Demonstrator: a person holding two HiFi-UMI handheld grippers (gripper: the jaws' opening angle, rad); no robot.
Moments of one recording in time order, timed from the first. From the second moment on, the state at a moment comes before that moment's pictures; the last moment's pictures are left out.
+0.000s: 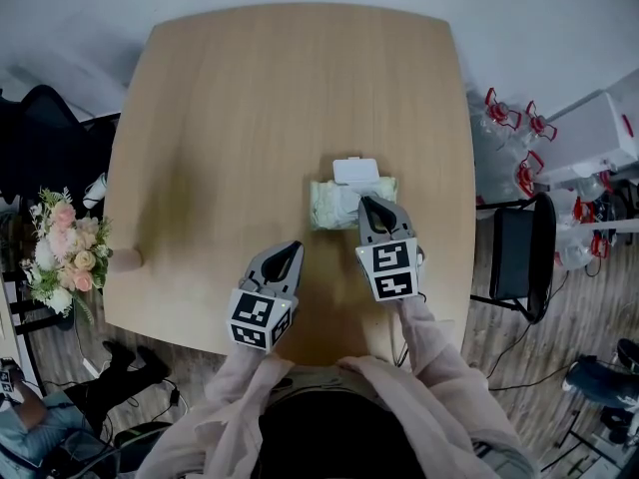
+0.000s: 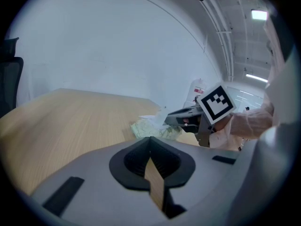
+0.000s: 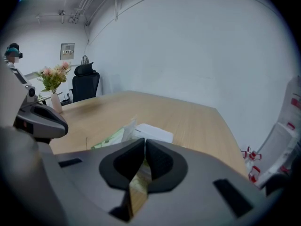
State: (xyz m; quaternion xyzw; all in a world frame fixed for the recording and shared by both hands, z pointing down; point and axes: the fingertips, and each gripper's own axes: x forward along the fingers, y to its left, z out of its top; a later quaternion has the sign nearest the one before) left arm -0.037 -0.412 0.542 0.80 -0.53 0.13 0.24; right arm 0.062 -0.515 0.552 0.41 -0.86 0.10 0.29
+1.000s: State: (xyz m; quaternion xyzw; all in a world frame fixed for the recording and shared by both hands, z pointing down) left arm -0.029 -0.399 0.533 0.82 -0.52 0.13 0.22; right arm 0.071 -0.491 0.546 0.43 -0.86 0.09 0.28
